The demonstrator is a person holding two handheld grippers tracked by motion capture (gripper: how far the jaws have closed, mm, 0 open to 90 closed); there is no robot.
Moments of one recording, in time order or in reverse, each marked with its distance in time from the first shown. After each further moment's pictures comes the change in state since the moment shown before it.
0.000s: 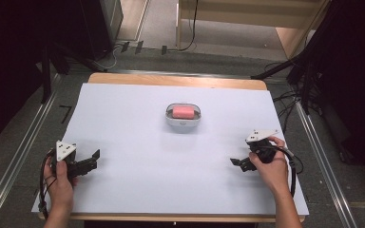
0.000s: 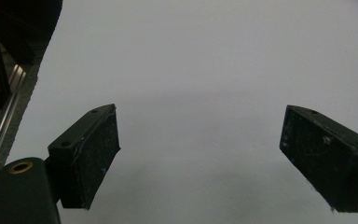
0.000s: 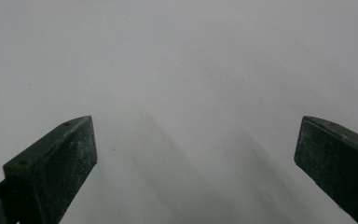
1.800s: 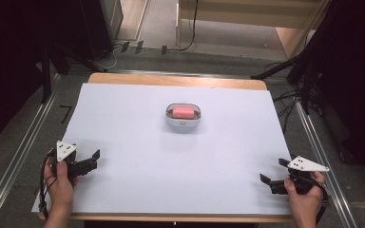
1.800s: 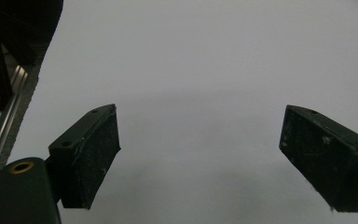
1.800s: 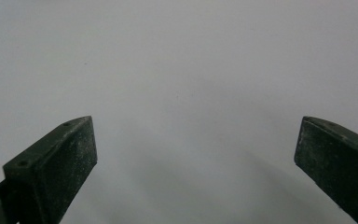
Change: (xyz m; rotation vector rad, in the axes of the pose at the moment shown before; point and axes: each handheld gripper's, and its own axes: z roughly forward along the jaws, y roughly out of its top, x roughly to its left) left arm -0.001 0.000 0.000 0.002 0.005 0.006; right arm 0.001 -0.106 -0.066 -0.229 -0.150 0.196
